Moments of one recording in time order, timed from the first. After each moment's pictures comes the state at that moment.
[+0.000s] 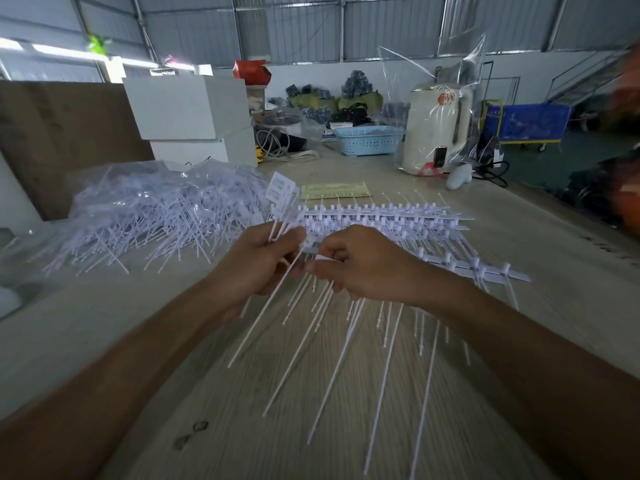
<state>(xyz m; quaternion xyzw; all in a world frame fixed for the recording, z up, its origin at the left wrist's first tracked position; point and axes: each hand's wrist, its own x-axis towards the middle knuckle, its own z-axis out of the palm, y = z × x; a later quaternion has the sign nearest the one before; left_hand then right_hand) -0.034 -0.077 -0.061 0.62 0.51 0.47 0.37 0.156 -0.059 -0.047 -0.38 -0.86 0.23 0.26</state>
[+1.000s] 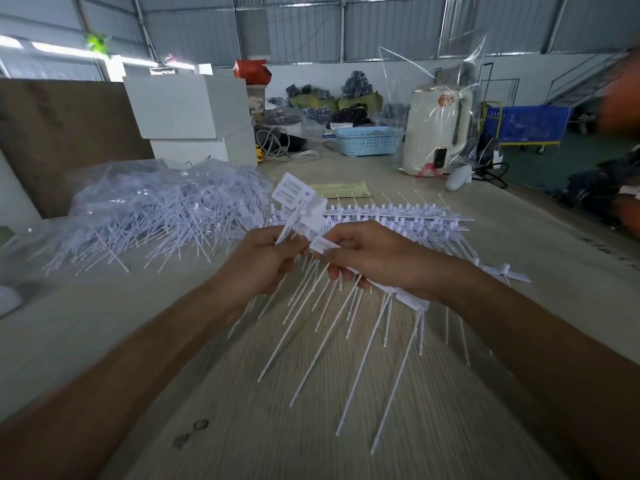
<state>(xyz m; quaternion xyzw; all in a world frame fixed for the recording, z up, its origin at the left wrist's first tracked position) -0.029 -0.081 -0.061 0.60 0.52 0.47 0.39 0.164 -0.056 -0.043 -0.39 -0.78 0.41 0.26</state>
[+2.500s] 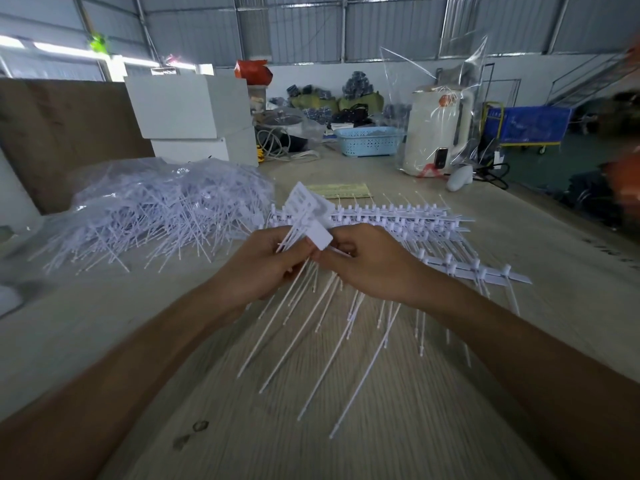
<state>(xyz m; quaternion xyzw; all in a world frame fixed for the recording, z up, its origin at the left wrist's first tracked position) -0.029 -0.087 -0.059 0.66 0.49 0.45 0.37 0.155 -0.052 -0.057 -0.37 -0.84 0.21 0.33</state>
